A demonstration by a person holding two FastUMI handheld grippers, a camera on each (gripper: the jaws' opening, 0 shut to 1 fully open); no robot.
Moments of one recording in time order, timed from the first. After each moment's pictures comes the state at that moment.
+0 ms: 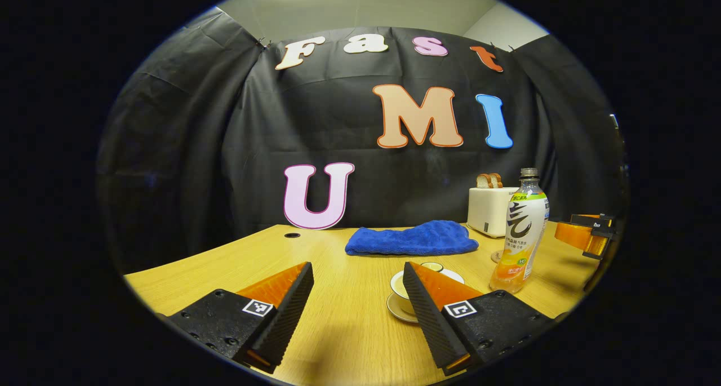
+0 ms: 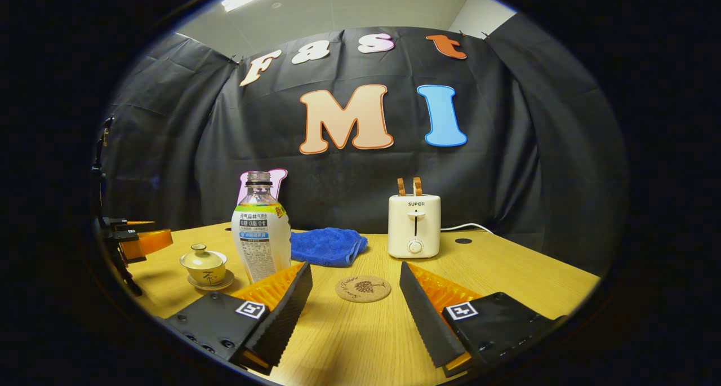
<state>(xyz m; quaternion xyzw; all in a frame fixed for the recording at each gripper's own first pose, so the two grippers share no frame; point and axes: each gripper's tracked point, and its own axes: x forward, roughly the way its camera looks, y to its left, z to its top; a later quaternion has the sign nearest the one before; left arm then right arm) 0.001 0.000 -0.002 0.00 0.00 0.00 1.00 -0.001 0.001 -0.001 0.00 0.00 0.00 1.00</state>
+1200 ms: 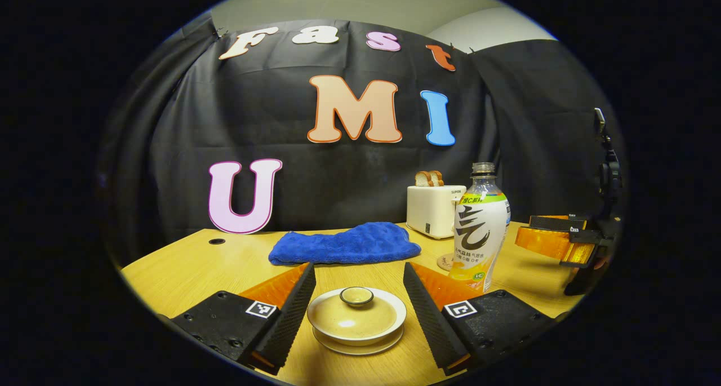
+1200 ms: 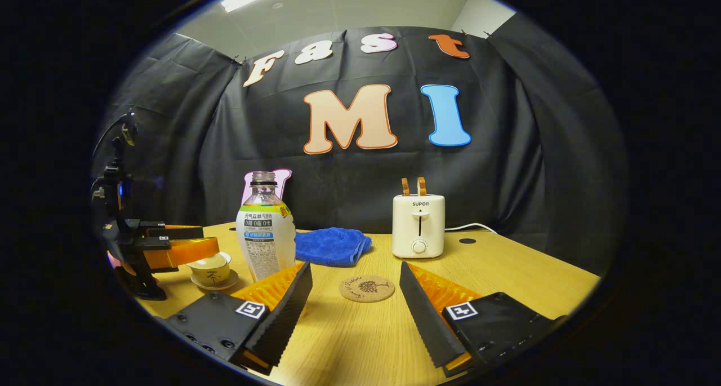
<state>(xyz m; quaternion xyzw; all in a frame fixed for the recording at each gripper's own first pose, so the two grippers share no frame) 0.051 -0.091 -0.006 0.00 0.00 -0.17 0.98 -0.002 0.005 -0.001 0.00 0.00 0.01 1.00</state>
